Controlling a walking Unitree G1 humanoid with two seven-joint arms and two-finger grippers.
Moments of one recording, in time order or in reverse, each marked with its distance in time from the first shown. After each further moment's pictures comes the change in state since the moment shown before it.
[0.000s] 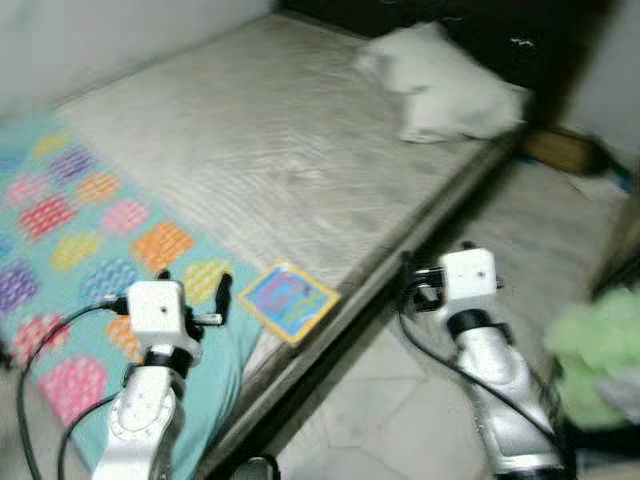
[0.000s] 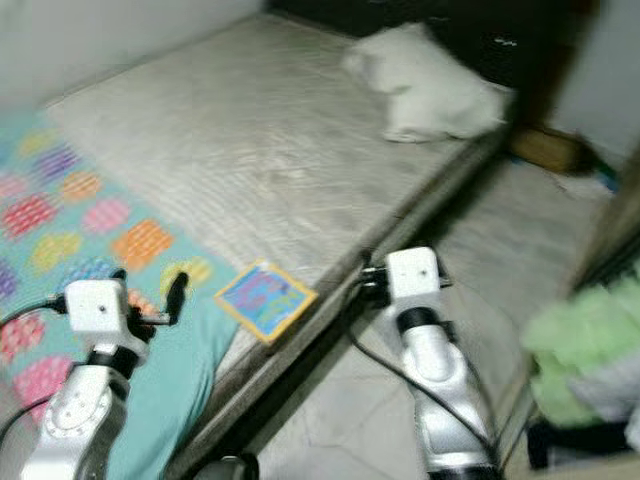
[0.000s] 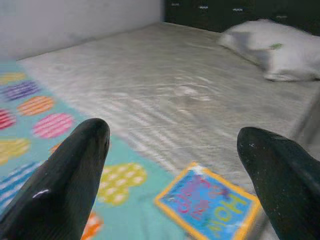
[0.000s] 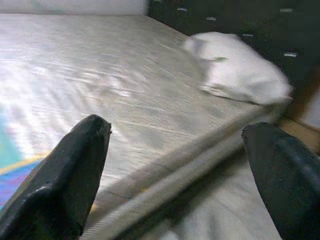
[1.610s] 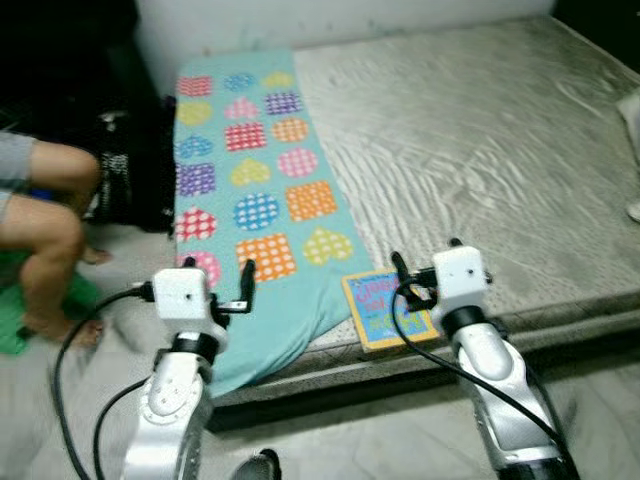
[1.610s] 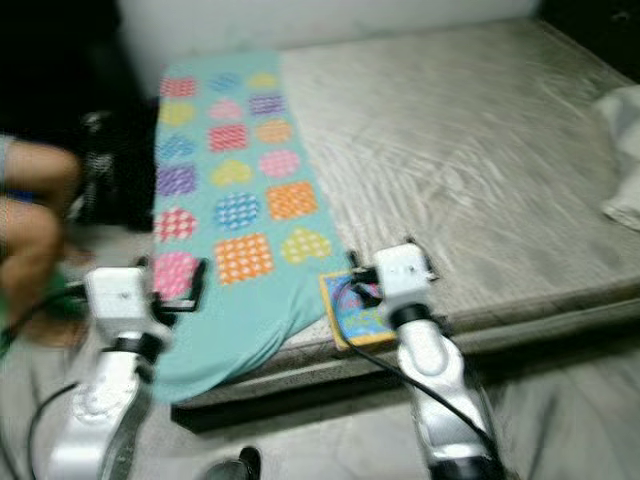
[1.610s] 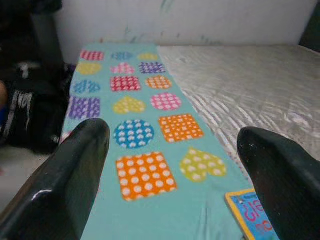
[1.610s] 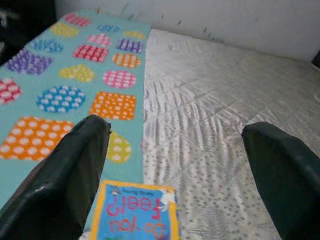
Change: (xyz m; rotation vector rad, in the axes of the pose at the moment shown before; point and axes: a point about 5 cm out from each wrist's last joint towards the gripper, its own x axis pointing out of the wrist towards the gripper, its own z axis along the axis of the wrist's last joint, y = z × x) left arm 0.012 -0.034 0.009 -0.081 -0.043 -0.080; right arm 0.002 -0.013 -0.004 -0.051 0.010 0.015
